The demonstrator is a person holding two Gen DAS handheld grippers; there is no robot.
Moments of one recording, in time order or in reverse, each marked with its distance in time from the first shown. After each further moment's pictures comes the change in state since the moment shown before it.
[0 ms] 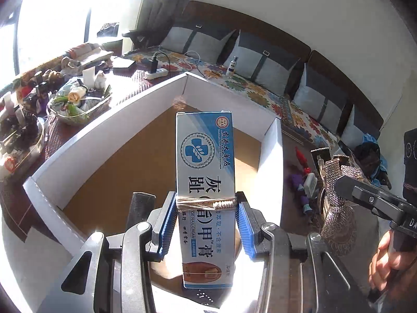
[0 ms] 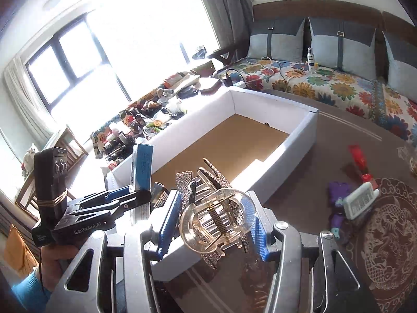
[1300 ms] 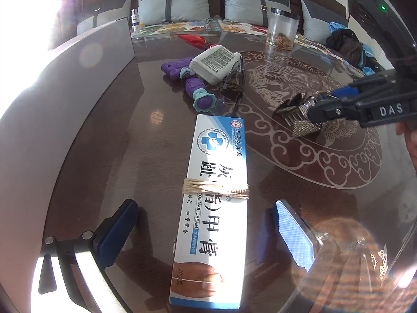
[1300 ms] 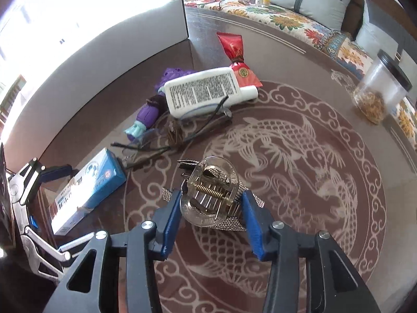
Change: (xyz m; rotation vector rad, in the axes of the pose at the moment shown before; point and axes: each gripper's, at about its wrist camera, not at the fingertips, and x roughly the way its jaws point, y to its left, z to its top) left arm 0.150 -0.268 -0.159 0.461 0.197 -0.018; right arm -0.015 -0.270 -0.114 -0.046 0.375 -0.302
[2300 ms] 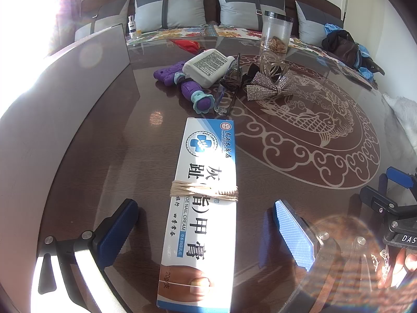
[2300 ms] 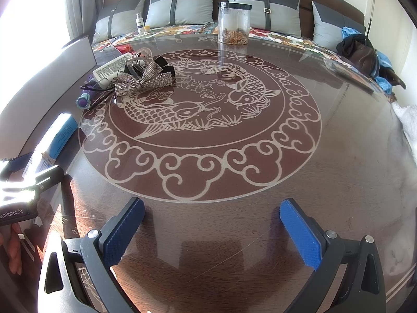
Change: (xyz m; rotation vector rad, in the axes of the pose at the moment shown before) left arm 0.002 -0.008 -0.004 0.028 -0.034 -0.009; right arm -0.031 0.015 -0.164 0.507 -0.220 -0.355
